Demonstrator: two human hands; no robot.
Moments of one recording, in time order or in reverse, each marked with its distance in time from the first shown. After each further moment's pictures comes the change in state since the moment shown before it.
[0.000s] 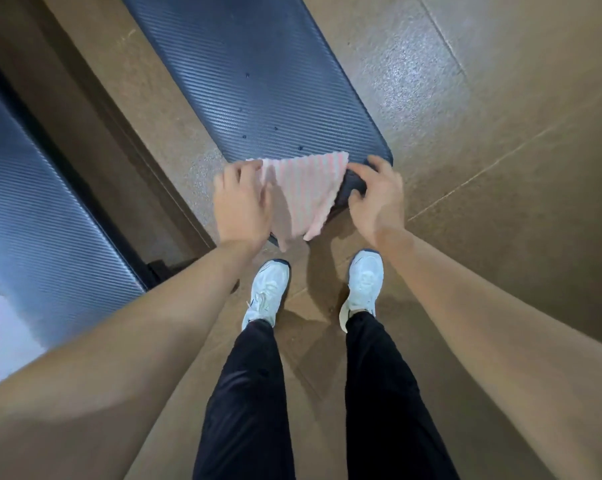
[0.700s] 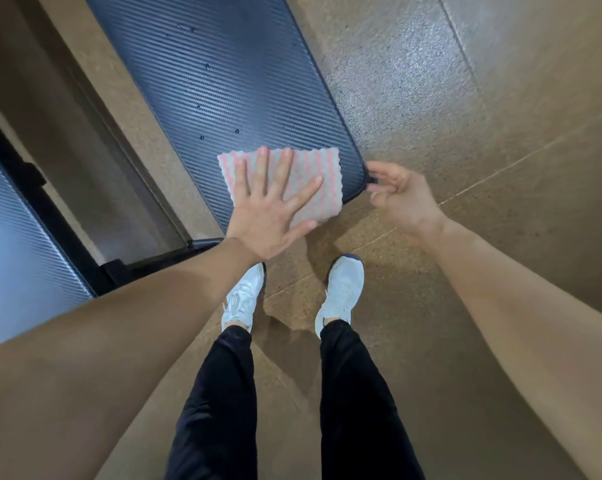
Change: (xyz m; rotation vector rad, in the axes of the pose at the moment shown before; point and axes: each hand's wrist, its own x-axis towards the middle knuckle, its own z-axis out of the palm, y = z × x) left_hand 0.021 0.043 0.077 0.389 -0.278 0.501; right_hand 0.074 0.075 -0.056 0.551 -0.316 0.184
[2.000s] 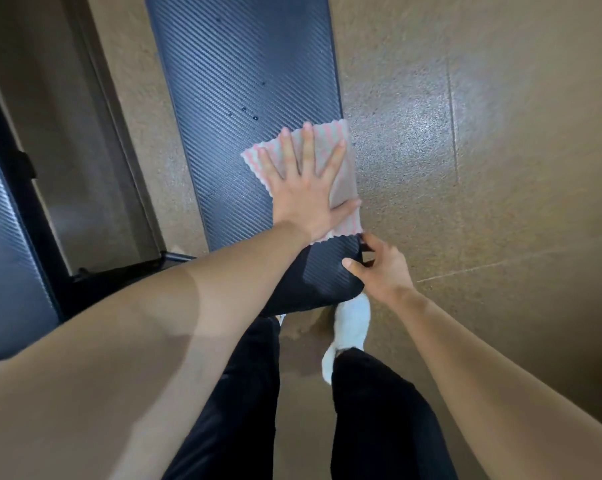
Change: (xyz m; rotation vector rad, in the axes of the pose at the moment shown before) left_hand 0.158 -0.044 -0.061 -0.219 -0.012 -0.577; right_hand 0.072 -0.071 0.009 -0.679 -0.142 -0.004
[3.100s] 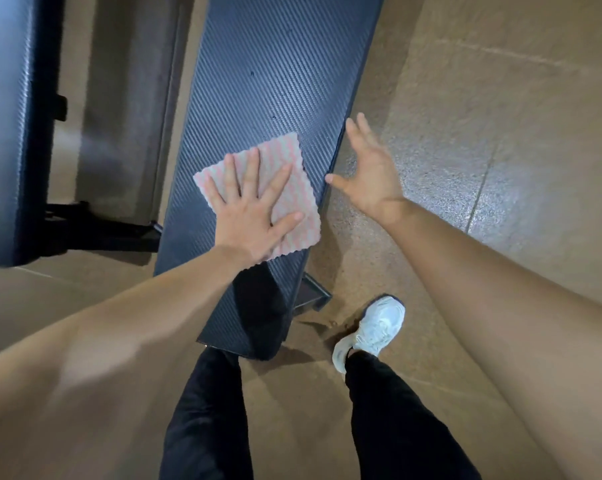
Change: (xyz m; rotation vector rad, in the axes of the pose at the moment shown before) left_hand 0.036 -0.011 -0.015 -0.161 0.052 -0.475; right_hand 0.218 -0.163 -0.145 -0.383 -0.116 -0.700
